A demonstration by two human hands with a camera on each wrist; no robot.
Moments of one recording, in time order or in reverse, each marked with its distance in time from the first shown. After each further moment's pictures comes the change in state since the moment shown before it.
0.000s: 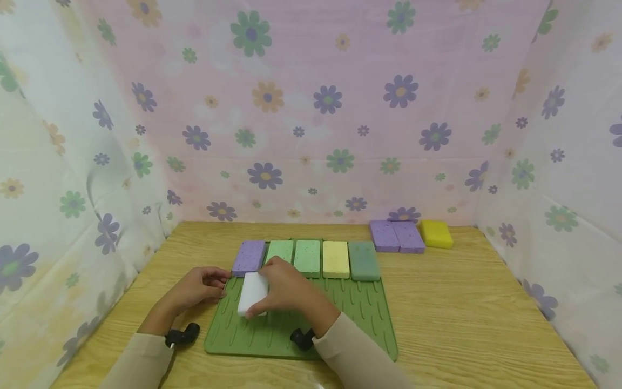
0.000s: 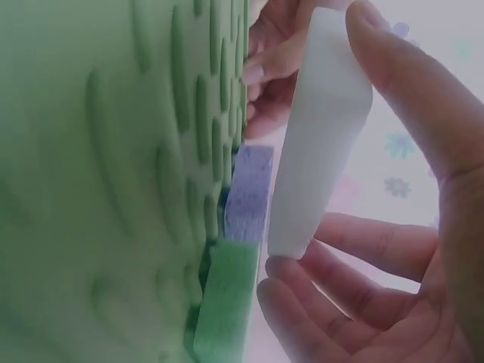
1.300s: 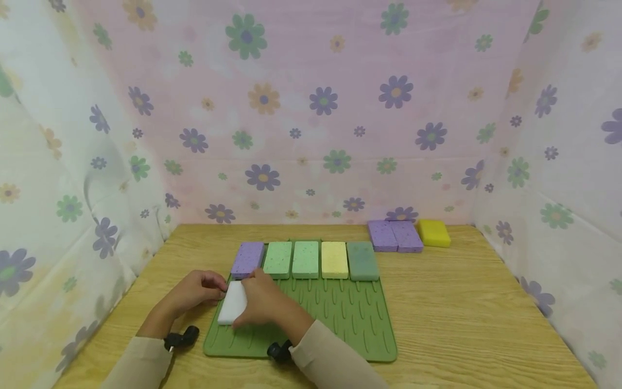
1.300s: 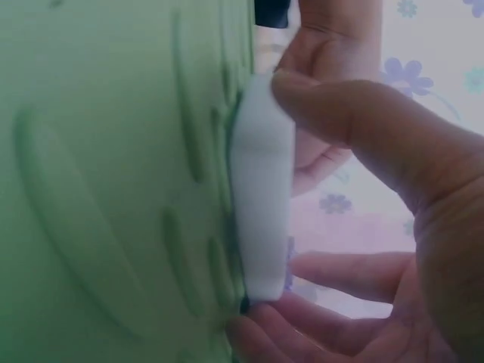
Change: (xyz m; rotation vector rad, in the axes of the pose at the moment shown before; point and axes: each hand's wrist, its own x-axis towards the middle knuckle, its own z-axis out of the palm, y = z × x) left_hand 0.000 -0.002 -0.002 0.063 -0.021 0.024; right_hand 0.020 -0.025 0.042 0.010 -0.031 0.092
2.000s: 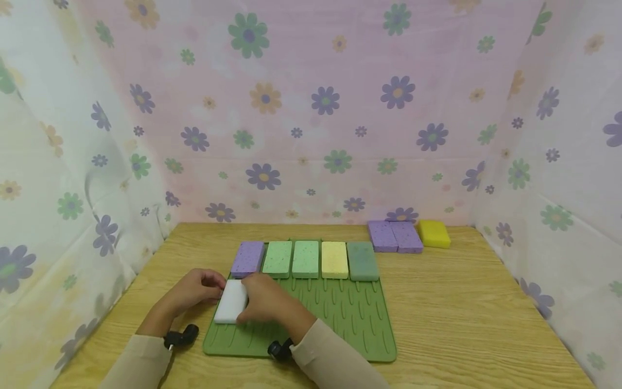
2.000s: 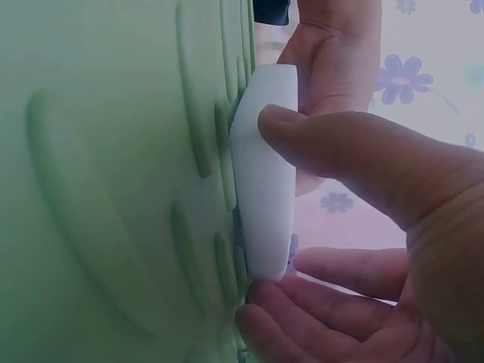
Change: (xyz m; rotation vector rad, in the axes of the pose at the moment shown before) left_hand -0.002 0.001 0.001 -0.006 0.009 0.002; right_hand 0.001 -0.001 -0.006 0.007 -0.046 0.005
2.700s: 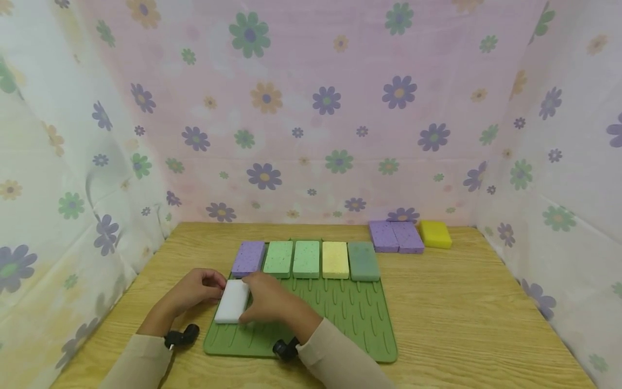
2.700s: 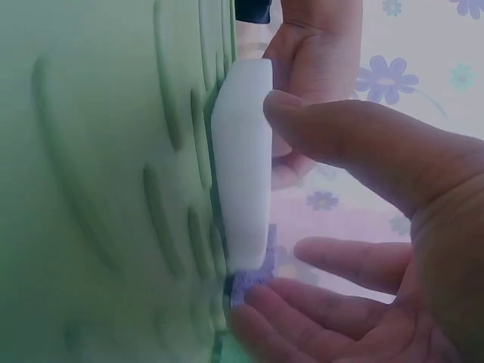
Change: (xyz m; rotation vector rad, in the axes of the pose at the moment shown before) left_hand -0.001 0.001 0.000 -0.006 0.007 0.001; right_hand -0.008 0.002 -0.007 0.014 0.000 -0.004
